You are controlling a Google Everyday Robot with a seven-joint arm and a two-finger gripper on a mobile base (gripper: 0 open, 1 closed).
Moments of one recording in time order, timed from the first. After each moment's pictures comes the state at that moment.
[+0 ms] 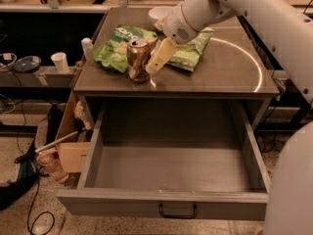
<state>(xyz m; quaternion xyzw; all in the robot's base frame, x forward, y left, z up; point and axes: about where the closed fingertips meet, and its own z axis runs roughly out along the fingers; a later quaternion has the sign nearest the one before) 0.685 -0.006 0.903 -0.62 0.68 0.17 0.36</state>
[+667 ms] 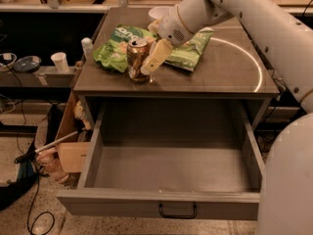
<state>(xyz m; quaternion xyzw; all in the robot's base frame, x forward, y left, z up) 0.681 0.012 0.899 -0.63 0.66 0.21 0.35</state>
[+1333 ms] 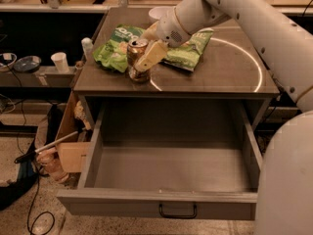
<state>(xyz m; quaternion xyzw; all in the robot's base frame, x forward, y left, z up) 0.677 0.021 0.897 -0.63 0.66 0.23 0.35</state>
